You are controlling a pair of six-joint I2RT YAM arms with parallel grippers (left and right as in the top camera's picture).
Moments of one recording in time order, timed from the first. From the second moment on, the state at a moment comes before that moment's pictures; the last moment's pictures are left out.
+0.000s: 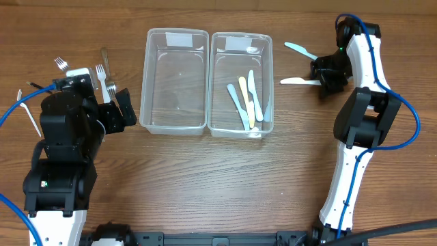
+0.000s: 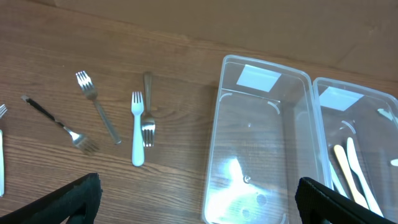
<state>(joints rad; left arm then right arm) 0.00 0.91 1.03 -0.68 -0.04 -0.23 -0.16 2.61 2.37 -1.41 -0.12 1.11</state>
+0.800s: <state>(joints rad) 0.00 0.91 1.03 -0.68 -0.02 -0.23 -0.16 2.61 2.37 -1.38 -0.14 1.11</state>
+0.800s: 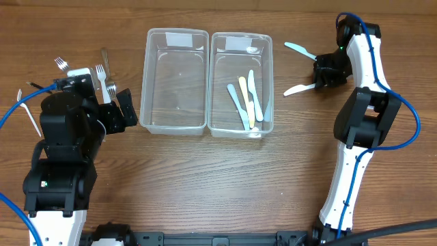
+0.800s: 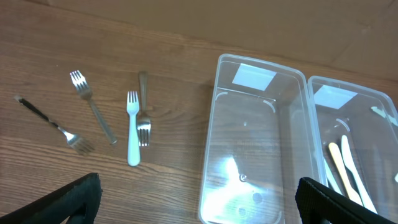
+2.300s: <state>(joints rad) 0.00 0.91 1.03 -0.68 -0.02 -0.23 0.31 2.58 3.12 -1.64 -0.08 0.42</state>
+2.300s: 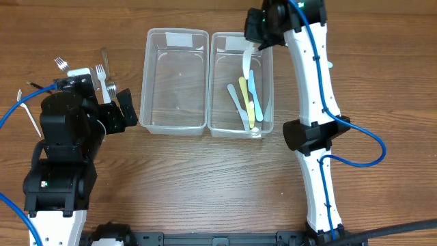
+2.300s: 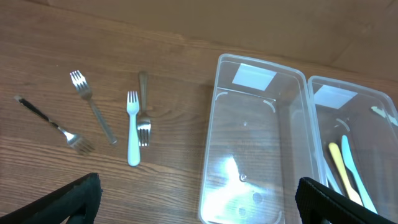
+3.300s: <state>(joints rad) 0.00 0.91 1.03 -0.72 -0.02 -0.23 0.35 2.11 2.23 -1.51 -0.03 0.22</state>
